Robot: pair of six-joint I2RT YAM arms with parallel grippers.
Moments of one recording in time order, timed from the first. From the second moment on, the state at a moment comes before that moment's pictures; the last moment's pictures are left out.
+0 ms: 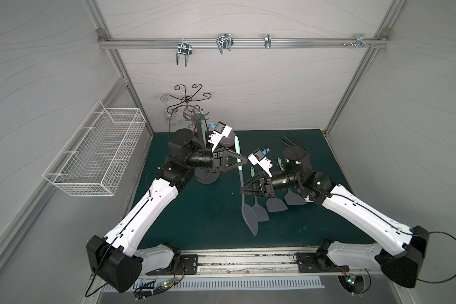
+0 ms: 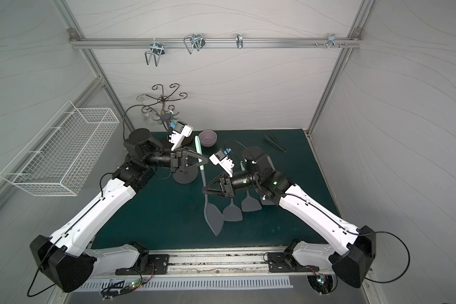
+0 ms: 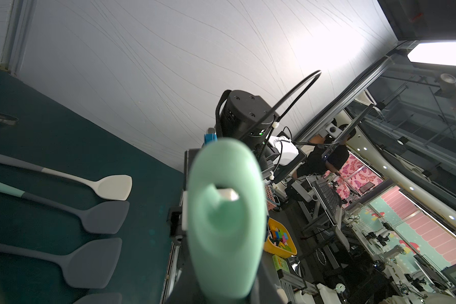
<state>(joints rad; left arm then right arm) -0.44 1.23 1.23 0.01 1.20 -0.68 0.82 1.20 1.15 -0.28 -0.96 0.44</state>
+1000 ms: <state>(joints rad) -0.49 0.92 1.11 -0.66 0.58 -0.15 0.03 1.78 1.68 -1.06 -0.07 -0.26</state>
